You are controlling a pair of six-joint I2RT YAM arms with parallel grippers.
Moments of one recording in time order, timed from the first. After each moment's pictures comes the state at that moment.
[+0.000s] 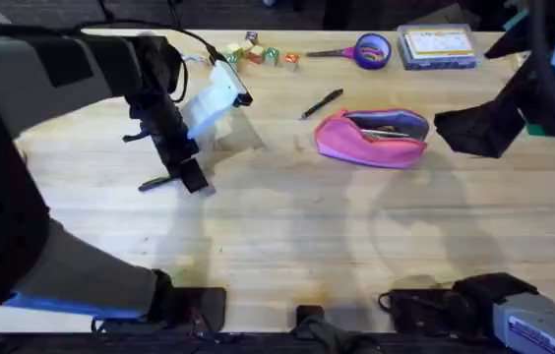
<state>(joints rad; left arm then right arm) 0.00 1.70 1.05 -0.91 -0.01 1.02 0.15 1.04 1.36 -1.17 -0.13 -0.73</state>
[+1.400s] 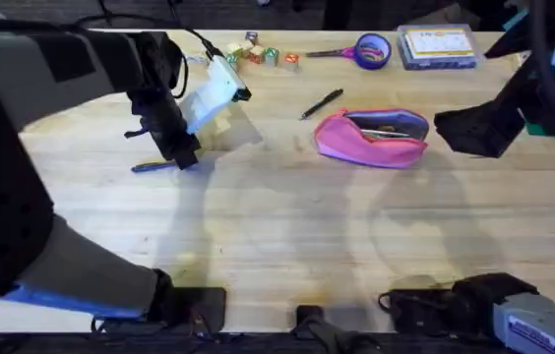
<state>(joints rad) -0.01 1.71 1.08 -0.90 -0.05 0.97 0.15 1.04 1.36 -1.17 -0.13 -0.73</state>
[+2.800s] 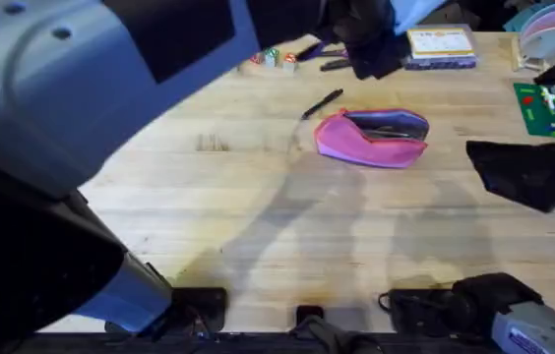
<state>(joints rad) -0.74 1.78 1.71 -0.69 0.09 0.54 0.15 0.83 1.36 -1.30 -0.13 -0.60</state>
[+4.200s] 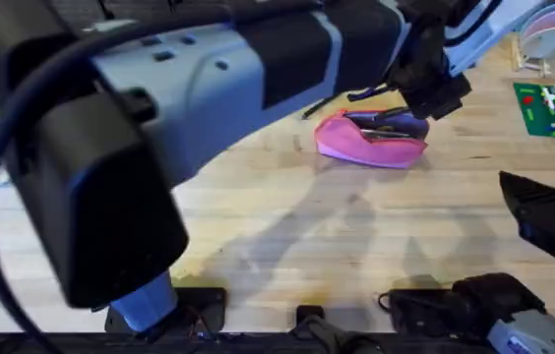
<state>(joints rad) -0.88 1.92 1.71 -0.54 0.23 0.28 0.15 0.63 1.36 -1.37 -0.13 -0.55</state>
